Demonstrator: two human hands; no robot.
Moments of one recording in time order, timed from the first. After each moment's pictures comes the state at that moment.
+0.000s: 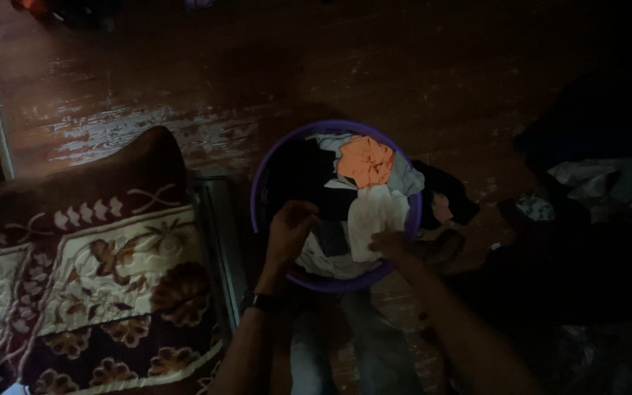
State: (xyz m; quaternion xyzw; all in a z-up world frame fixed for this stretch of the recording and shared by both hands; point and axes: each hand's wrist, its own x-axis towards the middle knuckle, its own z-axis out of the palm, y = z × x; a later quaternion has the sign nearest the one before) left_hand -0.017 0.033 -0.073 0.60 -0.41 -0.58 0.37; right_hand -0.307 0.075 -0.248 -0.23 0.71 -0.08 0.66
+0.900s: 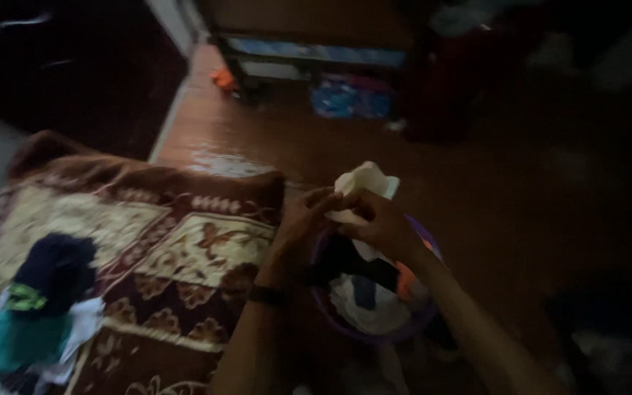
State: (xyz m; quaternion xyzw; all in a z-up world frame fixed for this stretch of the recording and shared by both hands) left_hand 0.041 0.020 0.215 0.54 -0.32 -0.59 0.51; right_hand -0.150 -0.050 0.225 -0.75 0.33 -0.19 0.53
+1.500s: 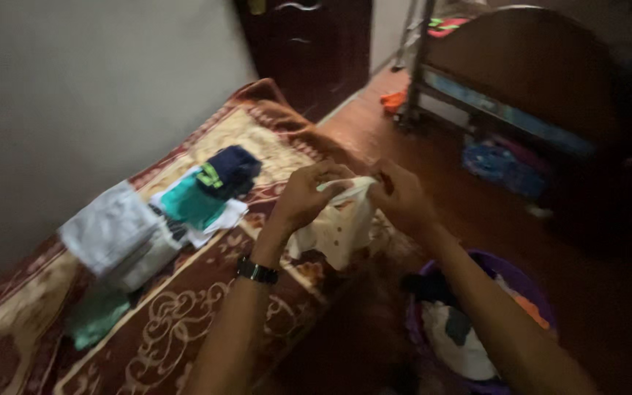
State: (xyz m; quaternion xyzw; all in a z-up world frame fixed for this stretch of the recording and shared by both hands) left_hand 0.187 0.286 0.344 0.67 -0.47 -0.18 0.55; right_hand 0.053 0.106 0.309 -0.86 0.06 -0.29 0.41
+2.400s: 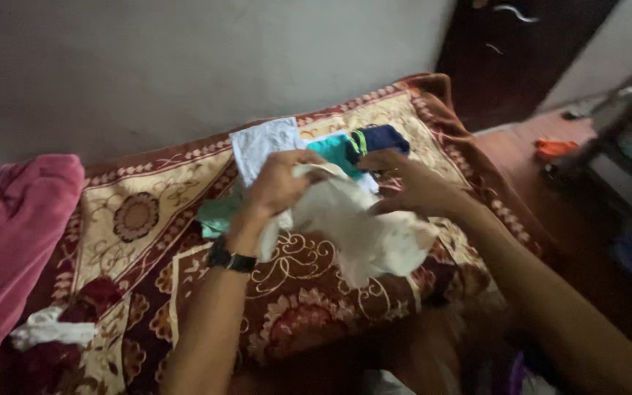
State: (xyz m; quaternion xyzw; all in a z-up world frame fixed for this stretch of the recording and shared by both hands) left_hand 0.249 0.641 0.370 0.84 -0.29 0.04 0.45; right_hand 0.219 0.355 0.361 -0.89 -0.29 -0.01 0.36
